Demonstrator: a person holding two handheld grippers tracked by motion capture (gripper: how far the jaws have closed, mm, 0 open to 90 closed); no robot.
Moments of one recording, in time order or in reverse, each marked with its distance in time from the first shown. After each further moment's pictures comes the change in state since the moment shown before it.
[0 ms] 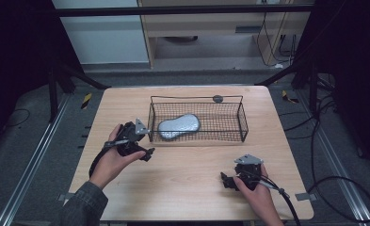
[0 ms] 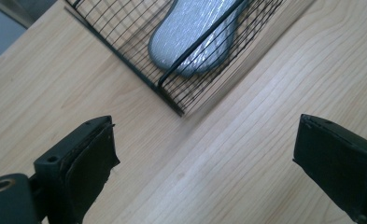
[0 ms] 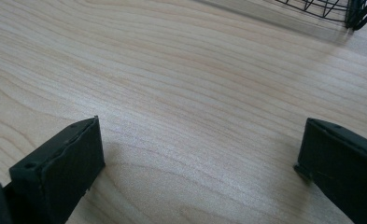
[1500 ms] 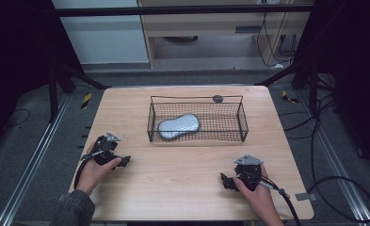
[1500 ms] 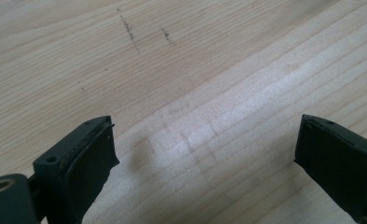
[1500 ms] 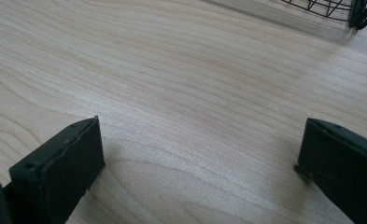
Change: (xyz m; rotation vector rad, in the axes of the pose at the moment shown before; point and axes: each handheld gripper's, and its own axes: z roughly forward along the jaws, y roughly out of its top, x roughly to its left) left arm 0.054 -0.109 0.050 0.071 0.008 -0.300; right arm 0.000 -0.002 0.000 -0.006 0.001 -0.022
